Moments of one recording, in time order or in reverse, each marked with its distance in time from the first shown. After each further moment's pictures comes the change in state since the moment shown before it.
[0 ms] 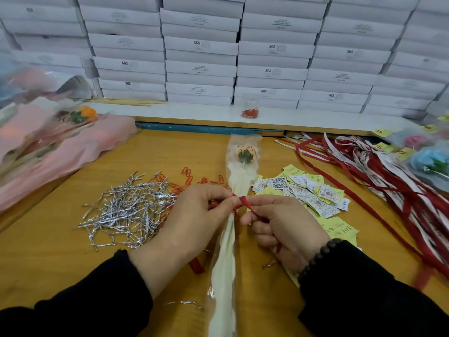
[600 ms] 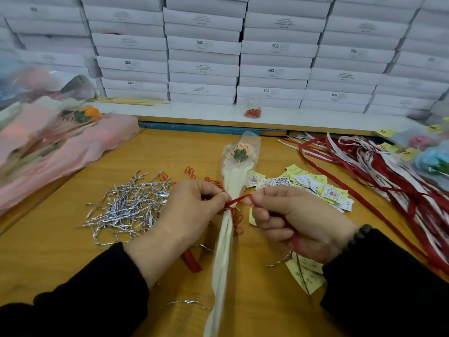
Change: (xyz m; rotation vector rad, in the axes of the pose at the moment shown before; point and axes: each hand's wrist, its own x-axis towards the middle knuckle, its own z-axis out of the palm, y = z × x) left_hand 0.007 0.000 -0.009 -0.052 0.057 -0.167; right_hand -0.013 -0.026 -0.007 -0.088 -0.234 0.077
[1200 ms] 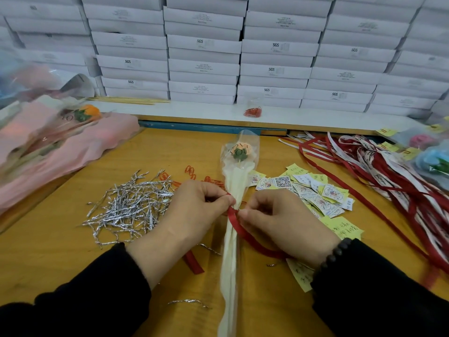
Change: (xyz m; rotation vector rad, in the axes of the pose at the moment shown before) left_hand -0.001 0.001 0.003 0.006 -0.033 0.005; right_hand 0.007 0.015 0.003 -0.887 0.202 -0.315
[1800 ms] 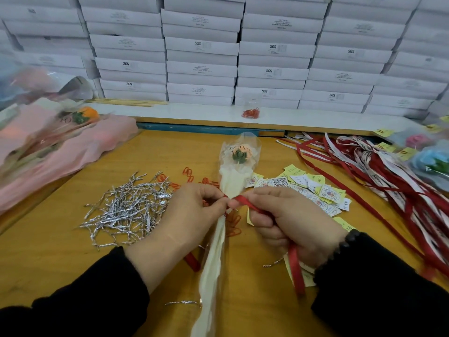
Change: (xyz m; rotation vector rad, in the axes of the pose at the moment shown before) left_hand -0.001 -0.003 0.002 0.070 0.010 0.044; right_hand -0.002 -0.005 -0.009 0.738 -0.209 0.201
